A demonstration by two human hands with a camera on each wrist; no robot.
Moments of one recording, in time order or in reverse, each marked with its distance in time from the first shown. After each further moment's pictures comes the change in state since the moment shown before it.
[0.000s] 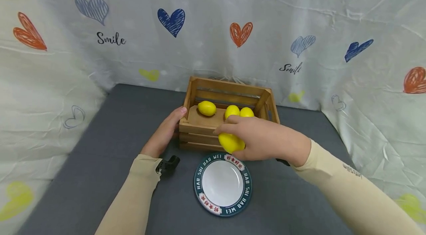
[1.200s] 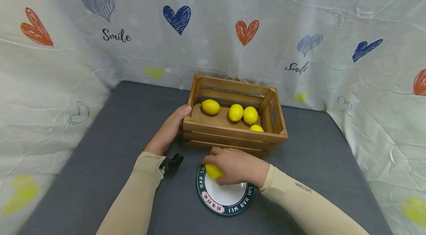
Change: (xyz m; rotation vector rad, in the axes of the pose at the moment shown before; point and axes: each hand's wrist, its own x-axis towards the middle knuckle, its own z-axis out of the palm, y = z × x) left_hand -0.004 0.000 0.000 -0.013 -0.010 0.011; right_hand 0.053 -0.003 0.125 0.079 -0.078 -0.086
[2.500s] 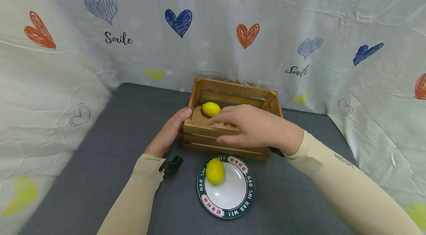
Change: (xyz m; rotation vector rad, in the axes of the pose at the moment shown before) left_hand 0.004 -0.003 -0.001 -0.012 -0.001 0.002; right_hand -0.033 0.000 -0.133 -0.024 0.231 -0.152
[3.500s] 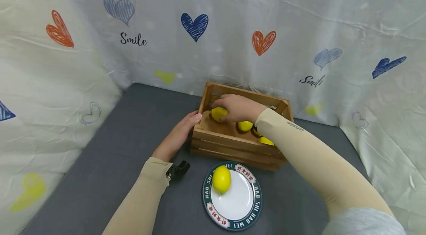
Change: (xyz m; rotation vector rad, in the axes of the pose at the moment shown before) left_hand -0.002 0.004 0.002 0.006 0.025 -0.039; right_hand 0.117 0.105 0.036 -0.082 -0.147 0.176
